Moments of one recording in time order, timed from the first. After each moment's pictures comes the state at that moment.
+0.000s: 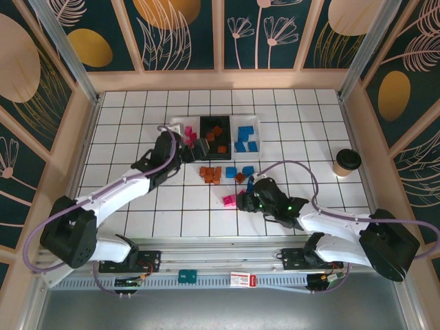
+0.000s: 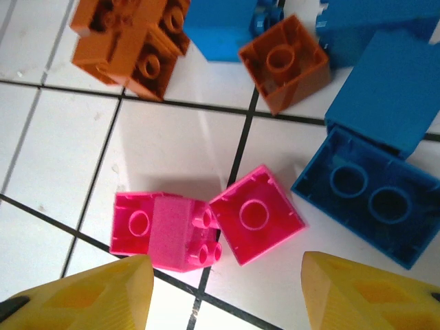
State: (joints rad) left arm -0.57 1.35 0.79 -0.02 -0.04 -0.68; right arm 0.90 1.15 0.39 -0.01 0.07 0.65
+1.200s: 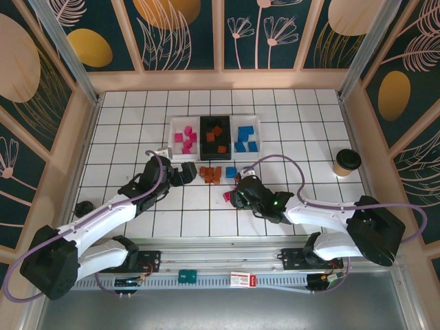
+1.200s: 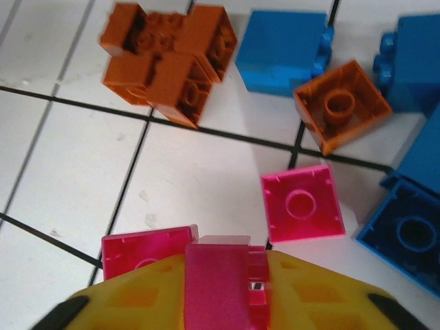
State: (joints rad) left arm -0.58 1.11 0.55 -0.09 -0.09 -0.71; right arm 1.00 1.29 0.54 -0.08 0.19 0.66
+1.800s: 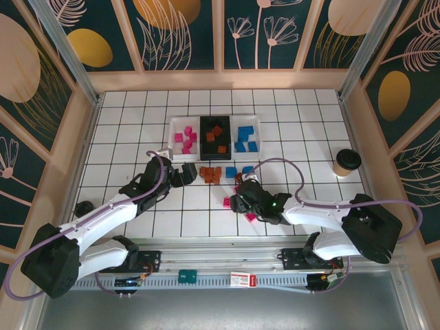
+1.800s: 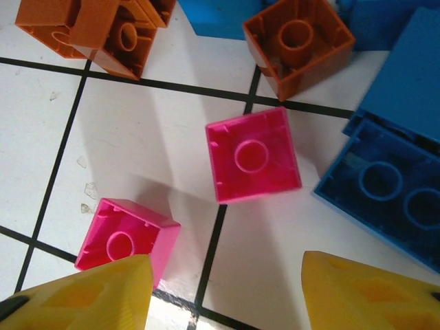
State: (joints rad) left arm -0.58 1.12 0.54 -0.09 -0.09 -0.71; right arm 1.00 1.29 0.51 -0.14 0.22 0.69
